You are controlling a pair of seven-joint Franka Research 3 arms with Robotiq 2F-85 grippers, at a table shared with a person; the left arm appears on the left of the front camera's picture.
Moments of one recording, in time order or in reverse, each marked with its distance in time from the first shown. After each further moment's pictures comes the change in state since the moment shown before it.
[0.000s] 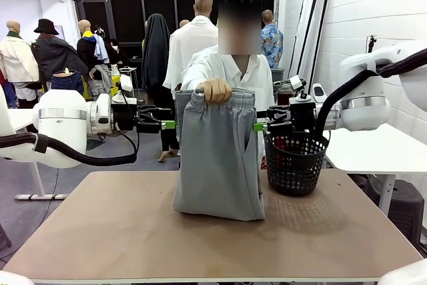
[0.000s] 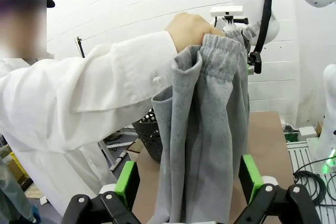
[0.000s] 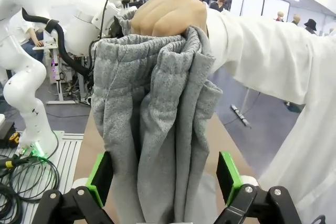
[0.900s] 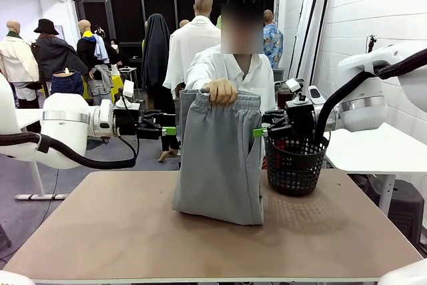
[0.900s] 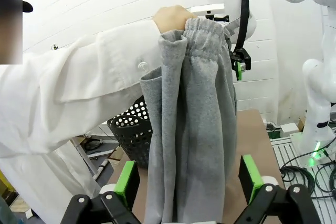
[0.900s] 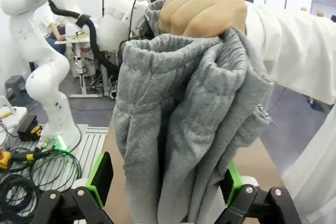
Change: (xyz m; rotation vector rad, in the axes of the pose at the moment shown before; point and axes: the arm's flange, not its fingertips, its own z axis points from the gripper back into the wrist) left arm -0.016 0.005 -0.012 -0.126 -0.023 -0.016; right arm -0.003 0.013 -0.007 0.121 0.033 -0.033
